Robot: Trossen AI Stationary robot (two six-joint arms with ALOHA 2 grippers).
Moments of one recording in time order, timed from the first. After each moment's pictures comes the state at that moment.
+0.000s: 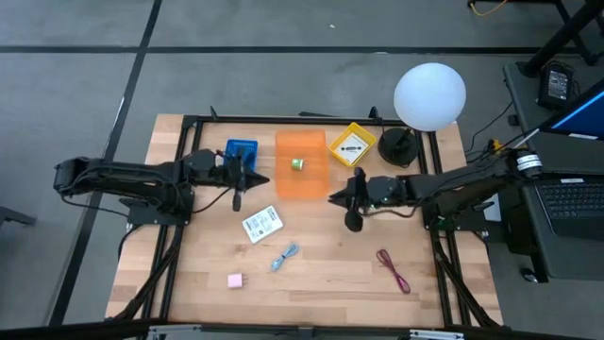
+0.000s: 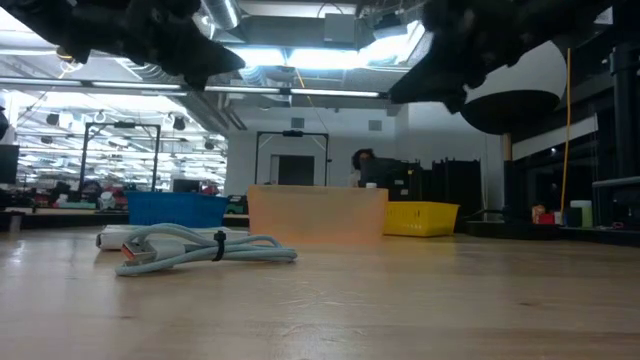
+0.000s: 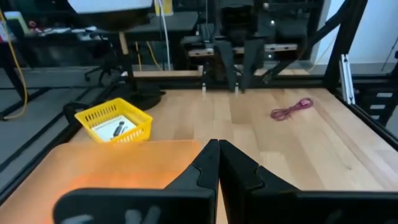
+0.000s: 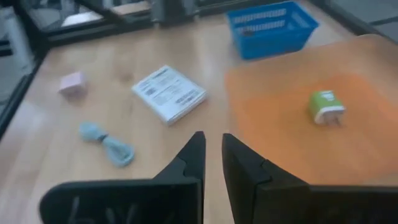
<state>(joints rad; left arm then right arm) 0.16 0.86 0.41 0.29 0.09 0.04 0.14 1.26 0.68 0.10 0.23 0.26</state>
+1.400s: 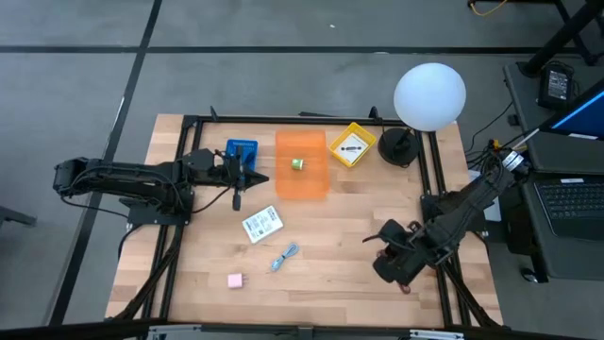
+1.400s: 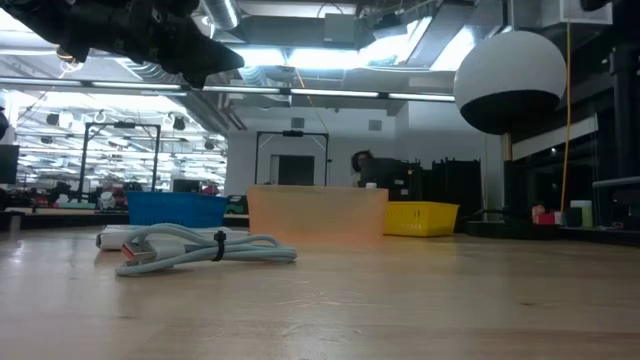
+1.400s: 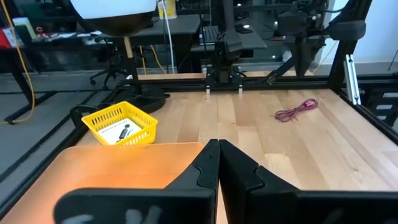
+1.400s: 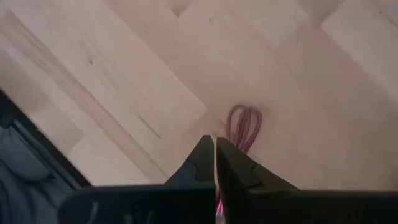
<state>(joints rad) 0.16 0.85 0.41 0.28 0.07 0.06 0.74 1.42 1.12 -1.08 0.21 1.54</state>
